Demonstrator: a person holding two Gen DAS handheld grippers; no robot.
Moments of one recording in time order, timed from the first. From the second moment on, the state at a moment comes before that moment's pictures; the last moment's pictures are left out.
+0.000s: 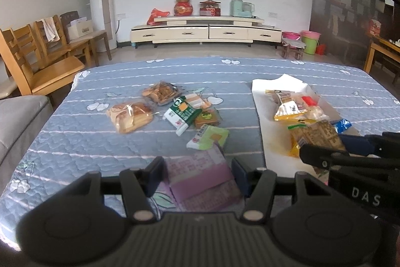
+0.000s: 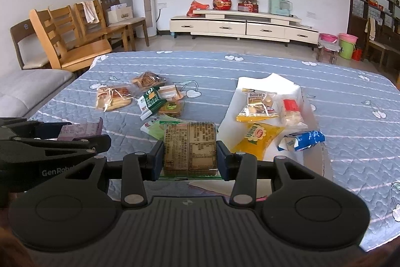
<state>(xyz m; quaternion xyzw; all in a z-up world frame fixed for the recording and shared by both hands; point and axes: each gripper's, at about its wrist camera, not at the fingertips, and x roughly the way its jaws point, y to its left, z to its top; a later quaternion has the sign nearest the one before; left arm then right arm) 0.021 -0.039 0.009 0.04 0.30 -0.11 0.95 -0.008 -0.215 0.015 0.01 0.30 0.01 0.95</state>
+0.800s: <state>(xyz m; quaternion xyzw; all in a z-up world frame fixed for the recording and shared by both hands) 0.023 -0.099 0.010 0.06 0.30 -0.18 0.93 -0.026 -0.261 0.019 0.03 0.30 -0.05 0.95</state>
